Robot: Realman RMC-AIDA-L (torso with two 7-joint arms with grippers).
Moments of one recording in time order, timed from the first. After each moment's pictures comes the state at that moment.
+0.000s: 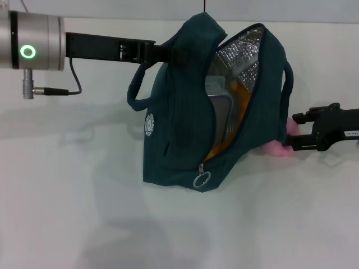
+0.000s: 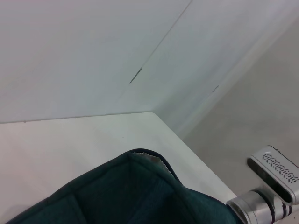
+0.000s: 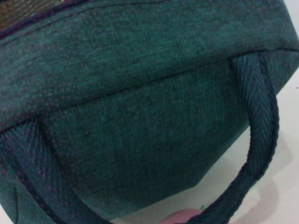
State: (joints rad) left arm -0.66 -2.07 0.87 0.98 1.92 1.61 -2.25; right arm 0.55 2.02 -1.02 -0.76 -2.08 -1.24 1.59
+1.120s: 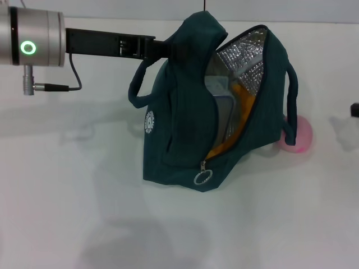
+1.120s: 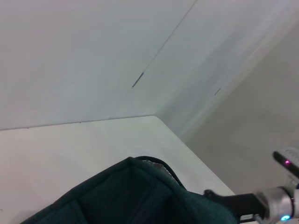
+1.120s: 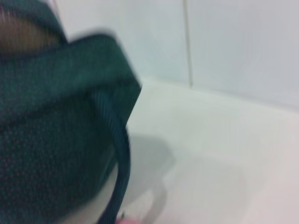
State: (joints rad) left arm -0.66 -2.07 0.87 0.98 1.92 1.60 -2.25; right arm 0.39 2.00 -0.74 -0.84 -1.99 -1.32 1.55
